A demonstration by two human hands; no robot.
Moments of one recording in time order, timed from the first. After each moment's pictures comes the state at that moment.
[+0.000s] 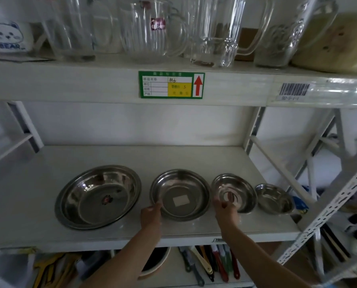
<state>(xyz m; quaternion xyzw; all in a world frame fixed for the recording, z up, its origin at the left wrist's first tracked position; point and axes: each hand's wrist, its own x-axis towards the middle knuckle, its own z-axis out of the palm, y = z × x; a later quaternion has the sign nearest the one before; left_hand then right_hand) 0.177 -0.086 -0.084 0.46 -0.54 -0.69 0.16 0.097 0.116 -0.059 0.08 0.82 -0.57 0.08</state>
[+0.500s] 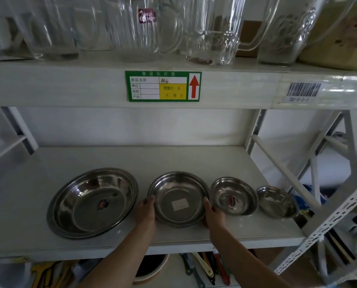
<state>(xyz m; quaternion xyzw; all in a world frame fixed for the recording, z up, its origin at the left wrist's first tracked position) 0.134 -0.126 -0.129 0.46 -0.58 -0.65 0.15 0.093 0.082 -0.070 0.13 0.72 -0.66 0.16</state>
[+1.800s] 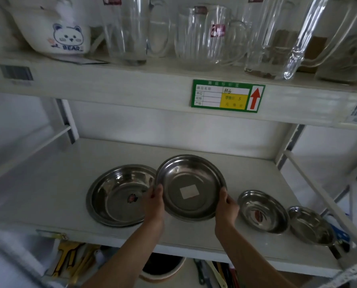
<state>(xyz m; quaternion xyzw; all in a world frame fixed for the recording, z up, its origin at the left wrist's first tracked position) 0.214 -0.120 0.007 0.39 -0.55 -0.66 0.33 0.115 0.017 -0.010 0.09 0.71 -0.70 0.02</state>
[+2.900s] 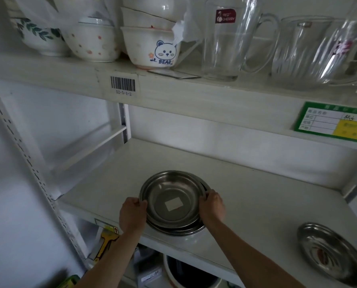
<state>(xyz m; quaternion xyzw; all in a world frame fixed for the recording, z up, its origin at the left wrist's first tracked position) 0.327 -0.278 -0.032 0.57 -0.65 -0.41 0.29 0.155 -0.154 -0.020 -0.18 0.92 -0.34 0.08</state>
